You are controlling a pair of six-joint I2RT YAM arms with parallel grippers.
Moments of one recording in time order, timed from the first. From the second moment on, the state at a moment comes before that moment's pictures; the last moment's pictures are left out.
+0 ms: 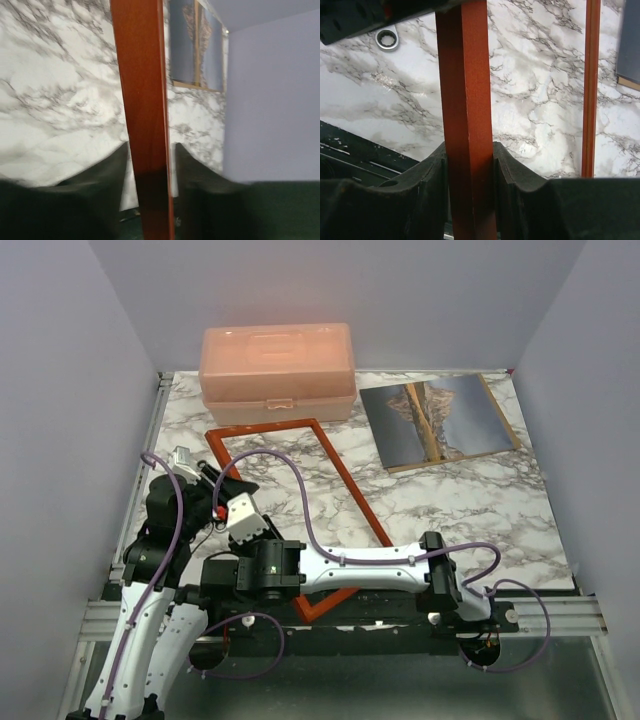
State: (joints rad) left arm -0.18 0.55 0.73 -0.58 0.26 -0.96; right arm 1.58 2.17 2.24 -1.29 0.97 0.86
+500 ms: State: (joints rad) left arm -0.17 0.50 0.74 -0.57 0.26 -0.88; right arm 1.51 1.87 1.93 -1.06 0.77 0.75
